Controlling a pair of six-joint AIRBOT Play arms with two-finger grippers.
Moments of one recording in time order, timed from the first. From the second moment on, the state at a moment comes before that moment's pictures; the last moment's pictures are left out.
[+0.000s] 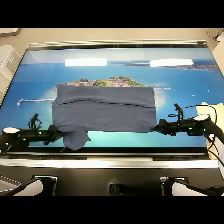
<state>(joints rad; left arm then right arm) 0.39 -1.22 0.52 0.63 -1.12 -1.11 -0.33 -1.40 0.74 -0.74 1.15 1.02</state>
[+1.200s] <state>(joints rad) 0.29 -1.85 1.72 0.74 -1.22 -1.25 -0.08 -1.55 1.34 -1.15 0.80 1.55</state>
